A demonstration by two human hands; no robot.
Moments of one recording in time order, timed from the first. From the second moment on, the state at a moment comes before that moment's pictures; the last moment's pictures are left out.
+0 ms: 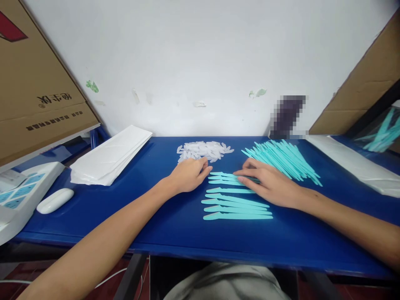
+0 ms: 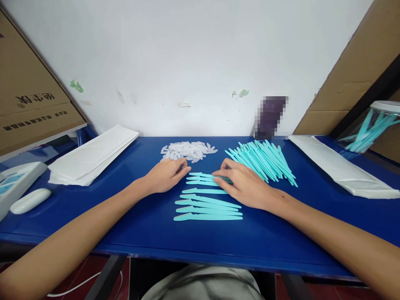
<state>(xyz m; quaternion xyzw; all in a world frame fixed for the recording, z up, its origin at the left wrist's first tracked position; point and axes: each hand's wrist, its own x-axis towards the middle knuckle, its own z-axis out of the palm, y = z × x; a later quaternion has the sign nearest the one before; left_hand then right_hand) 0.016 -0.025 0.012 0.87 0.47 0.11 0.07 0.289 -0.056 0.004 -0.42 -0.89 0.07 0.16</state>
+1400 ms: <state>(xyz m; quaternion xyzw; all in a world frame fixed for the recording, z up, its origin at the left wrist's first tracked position) 0.011 -0.025 0.010 0.92 0.30 0.23 0.08 0.277 -0.096 0.022 -0.23 -0.97 0.07 0.11</state>
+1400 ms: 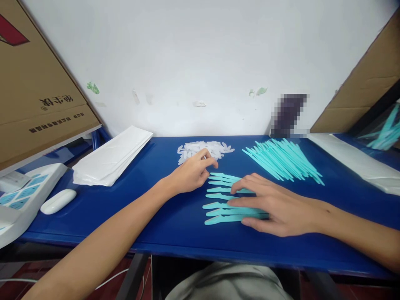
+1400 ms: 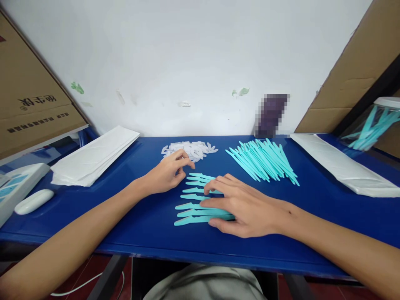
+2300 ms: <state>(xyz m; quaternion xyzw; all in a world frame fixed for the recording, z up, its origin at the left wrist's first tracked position) 0.001 -0.032 0.033 0.93 0.34 0.09 -0.02 0.285 -0.084 0.014 -0.31 -0.94 0.05 0.13</state>
